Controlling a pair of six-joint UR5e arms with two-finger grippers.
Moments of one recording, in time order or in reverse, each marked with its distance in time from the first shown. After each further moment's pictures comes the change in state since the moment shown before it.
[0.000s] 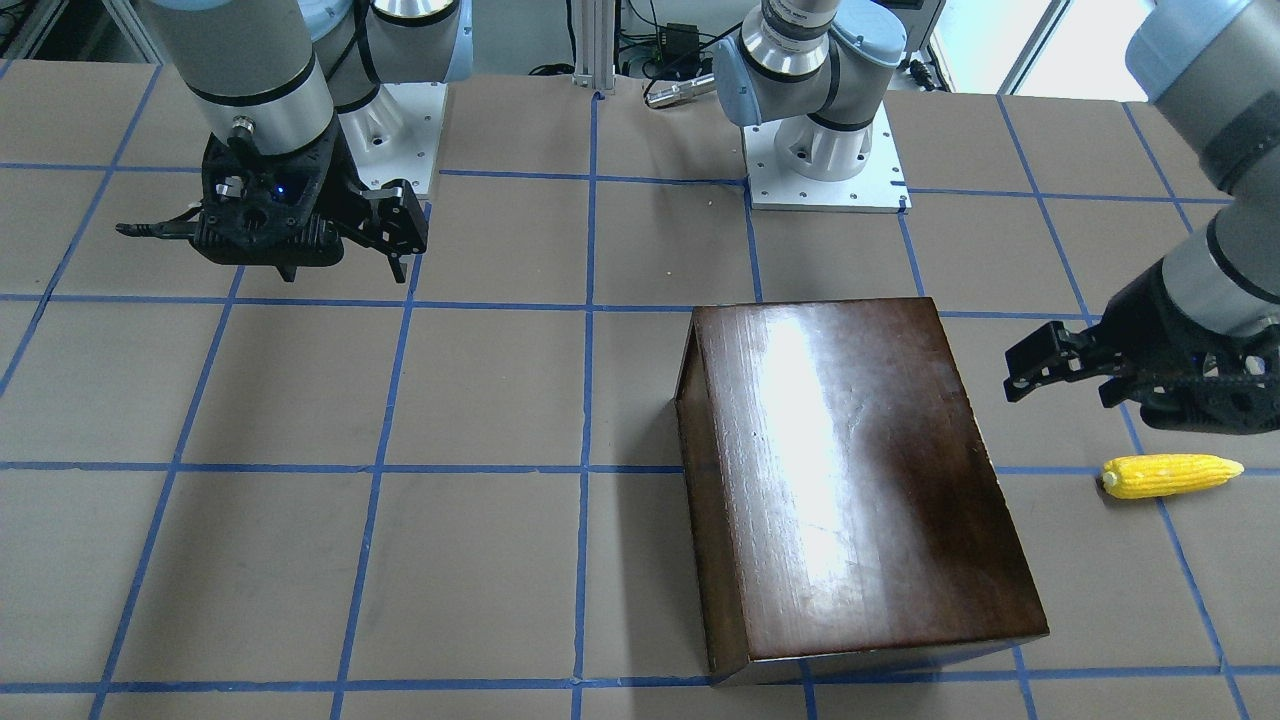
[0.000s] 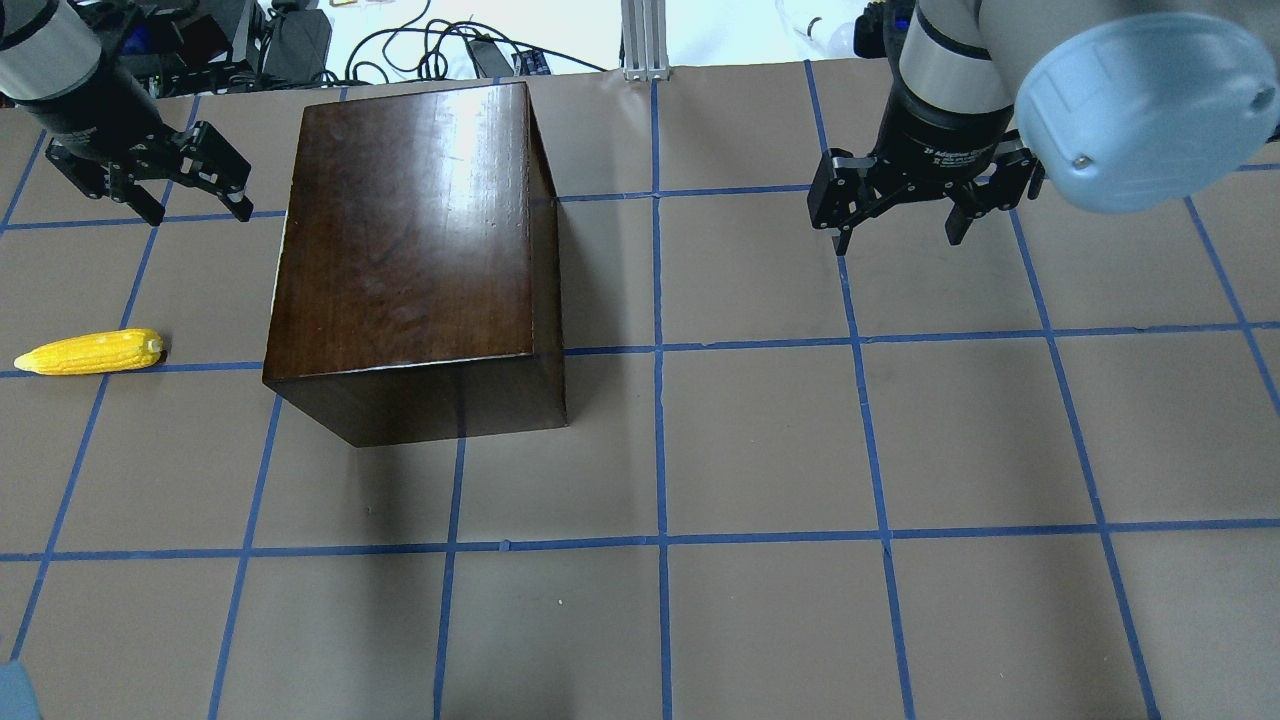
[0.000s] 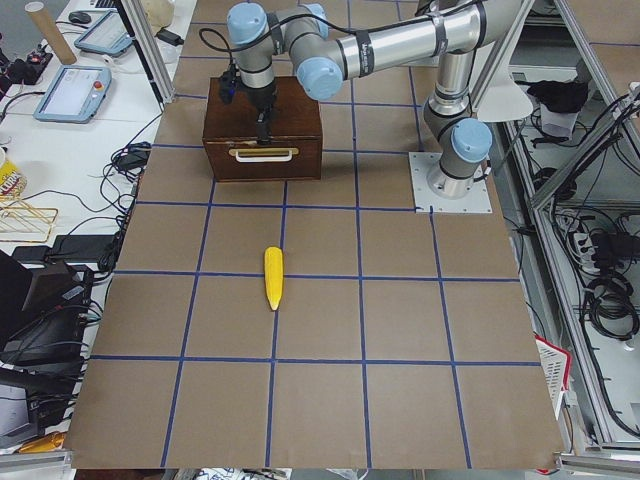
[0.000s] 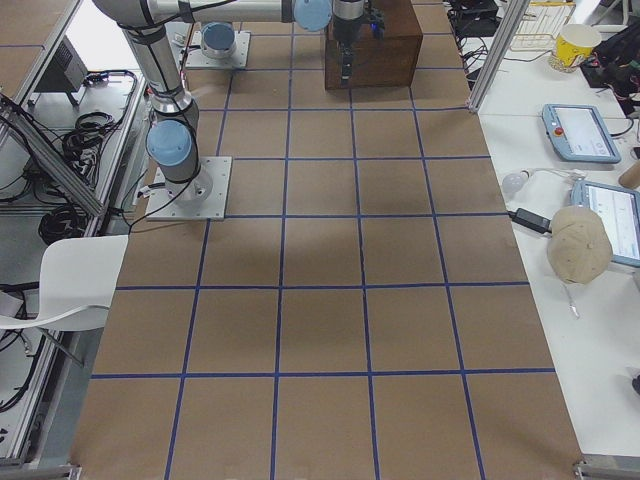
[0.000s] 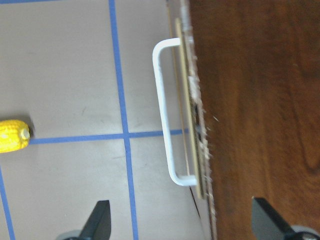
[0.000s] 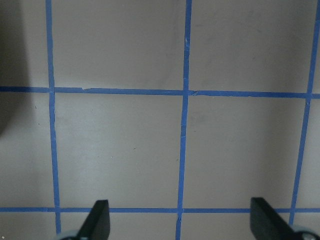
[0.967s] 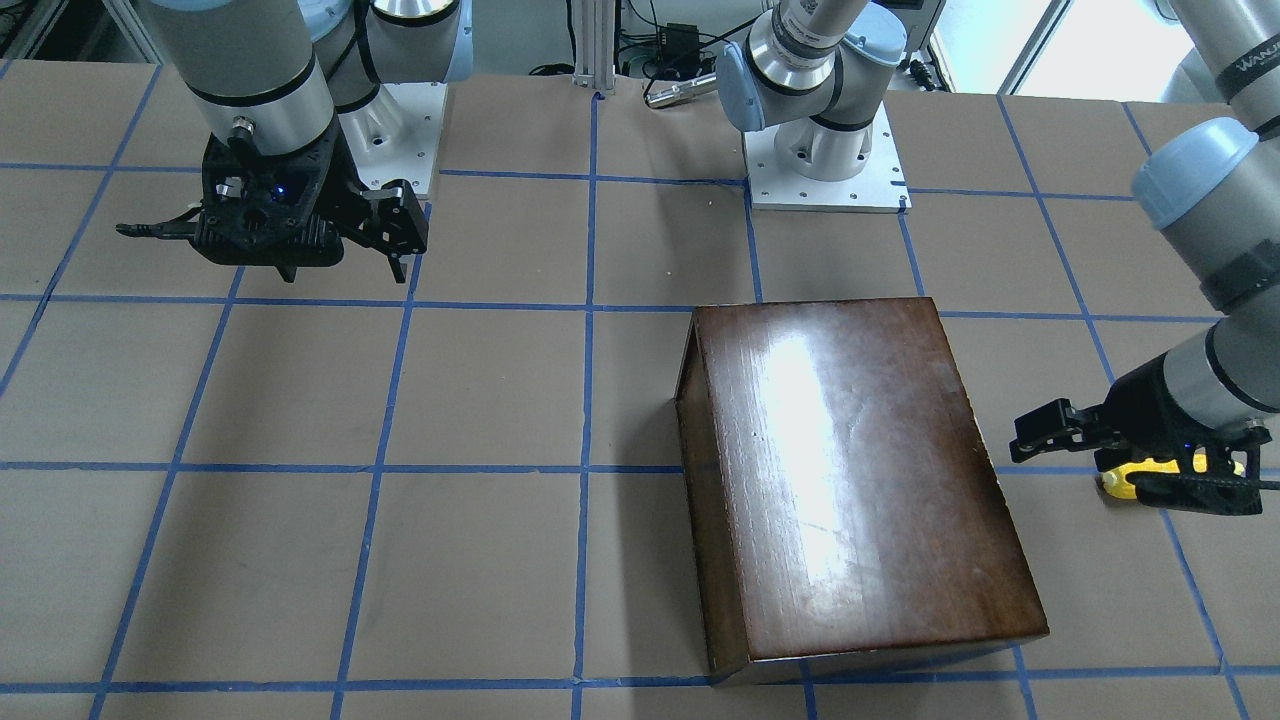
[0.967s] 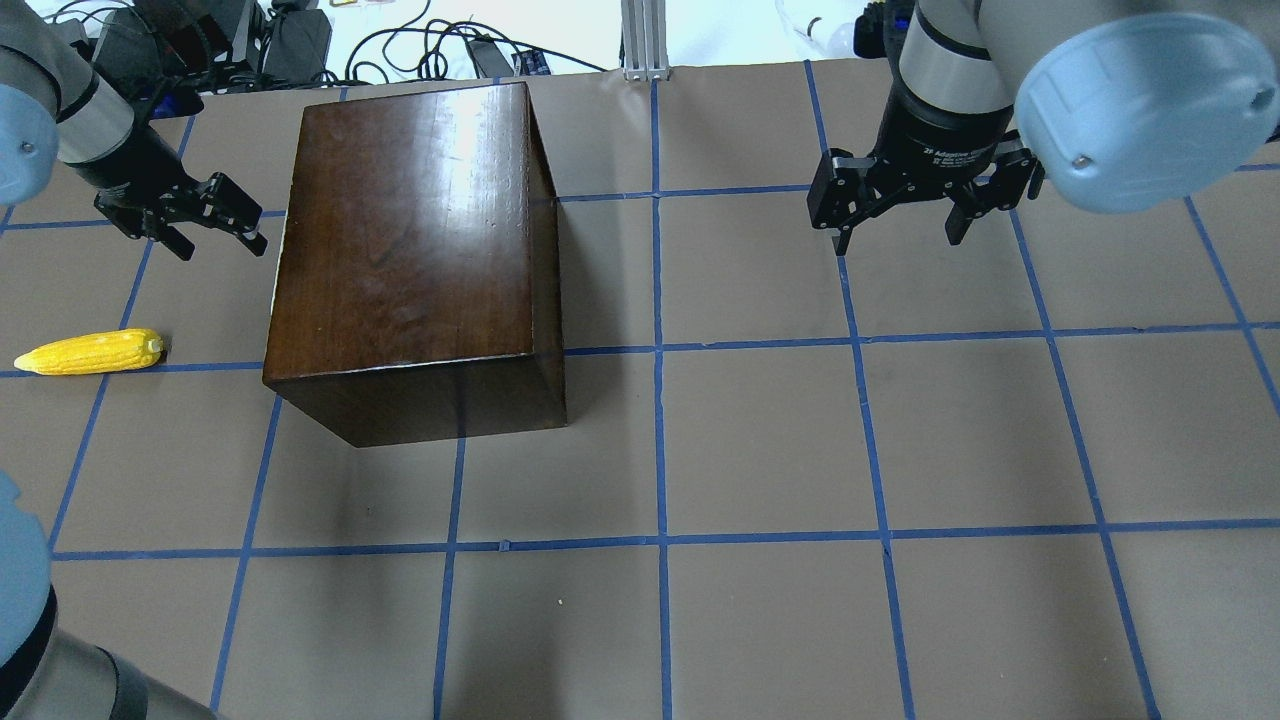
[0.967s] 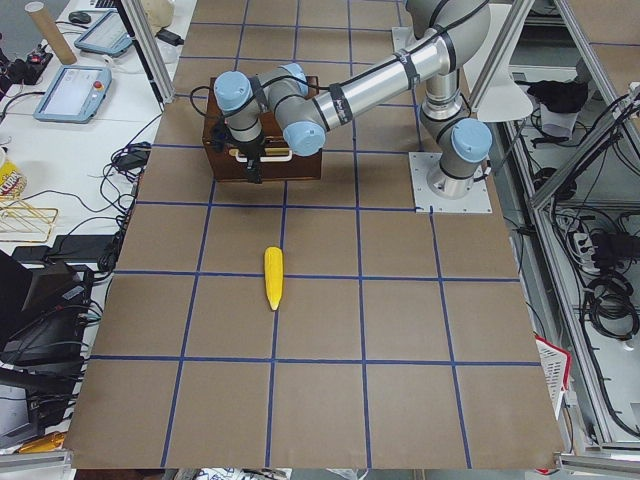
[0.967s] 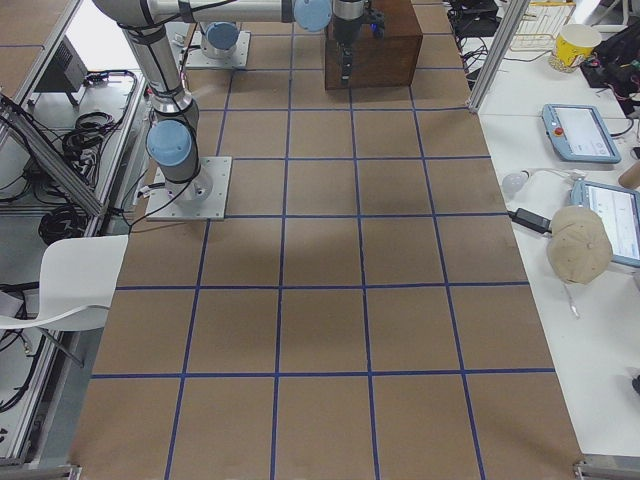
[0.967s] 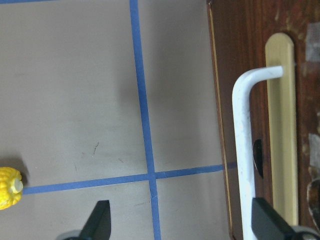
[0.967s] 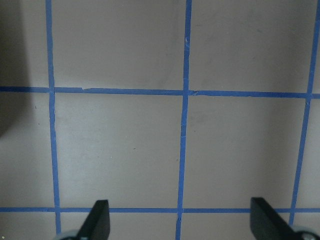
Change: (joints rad) left arm 0.070 -0.117 -0.056 0.118 -0.059 0.097; right arm 0.000 0.000 0.000 0.000 0.000 0.000
